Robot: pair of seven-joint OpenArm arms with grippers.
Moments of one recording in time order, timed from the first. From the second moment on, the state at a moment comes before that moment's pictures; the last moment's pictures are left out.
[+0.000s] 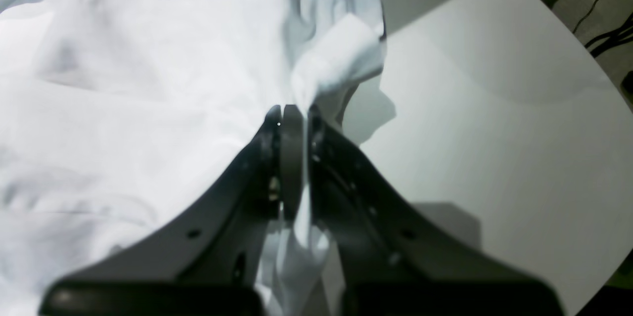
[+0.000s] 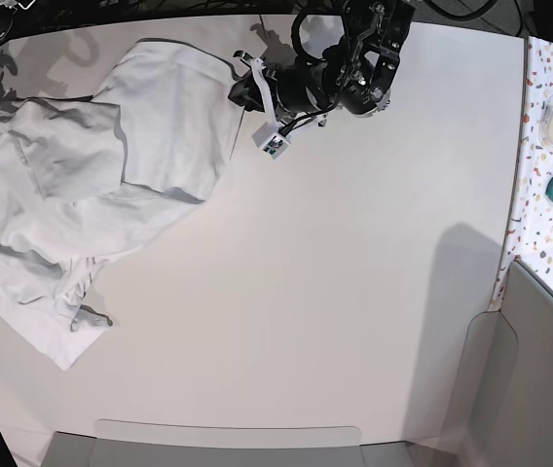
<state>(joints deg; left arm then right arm) 11.6 -1.6 17.7 99.3 -28.7 -18.8 62.1 -11.0 17.2 54.0 89.3 27.1 16.4 -46.1</state>
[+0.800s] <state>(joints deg) -15.1 -5.1 -13.5 118.3 -28.9 -19.9 56.2 -13.1 17.5 53.7 86.7 29.4 17.9 -45.7</state>
